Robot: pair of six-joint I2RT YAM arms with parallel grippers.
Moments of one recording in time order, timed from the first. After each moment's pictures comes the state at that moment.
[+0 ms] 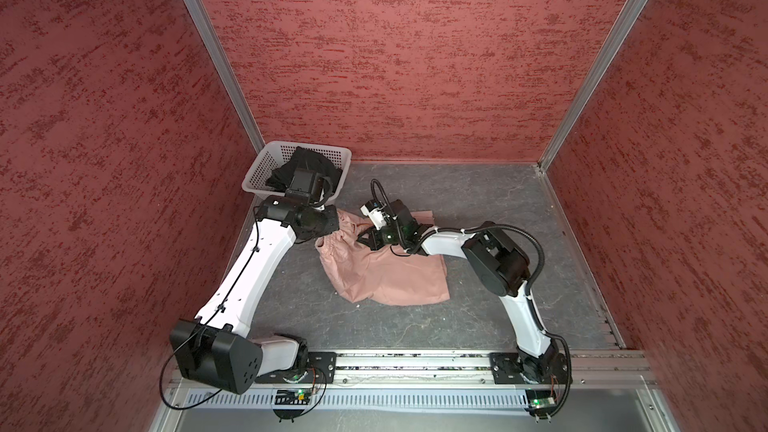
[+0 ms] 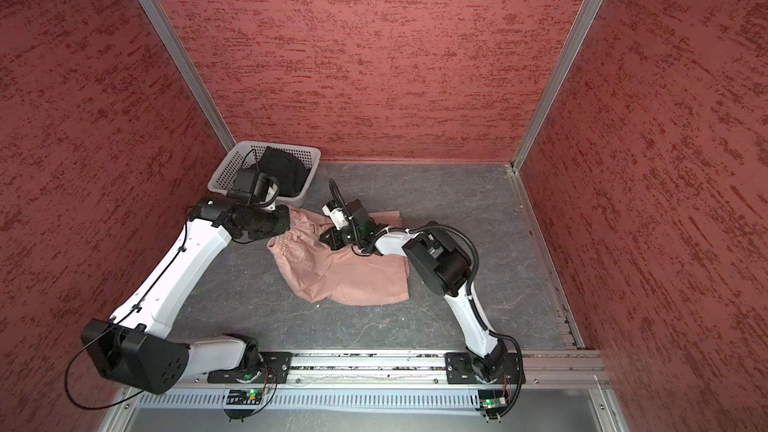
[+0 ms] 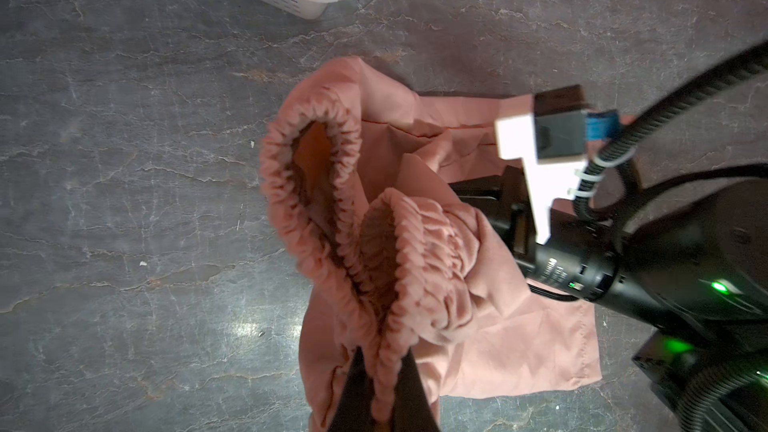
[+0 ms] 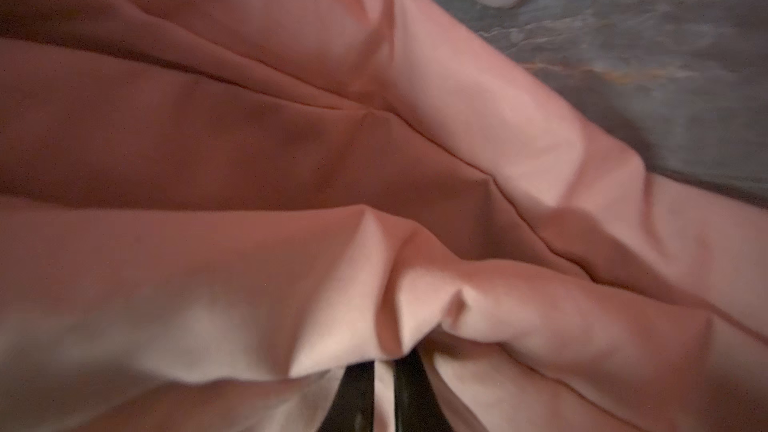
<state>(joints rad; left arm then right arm) -0.24 1.30 1.34 -1.10 0.03 -0.44 0.78 2.26 1.47 0.26 -0.53 0.43</state>
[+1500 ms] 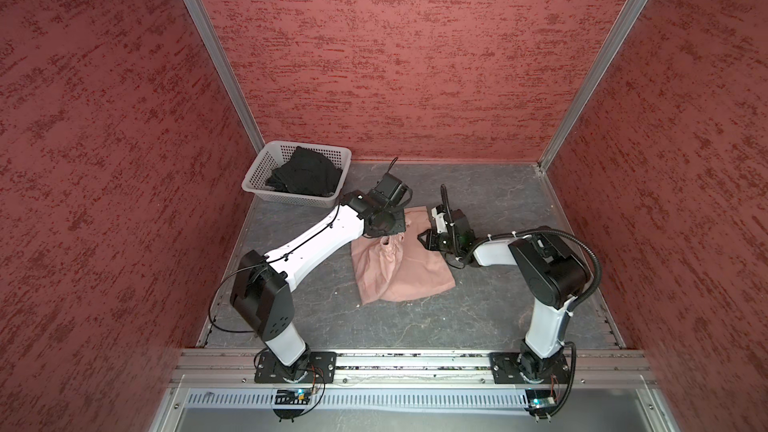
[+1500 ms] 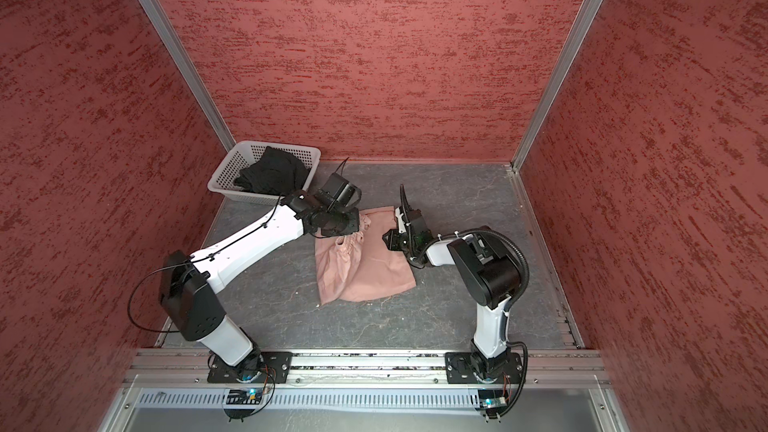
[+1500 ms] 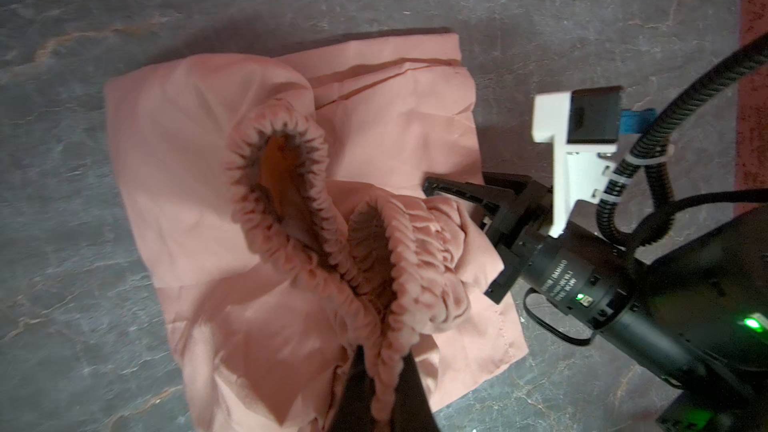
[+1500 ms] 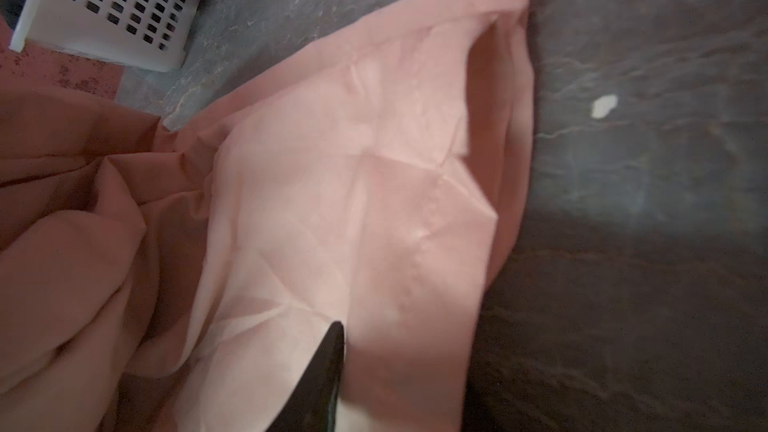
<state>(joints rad) -0.69 1.68 1.51 -0.88 -0.06 -0.71 0.49 1.90 0.84 0.37 -0.29 0.58</state>
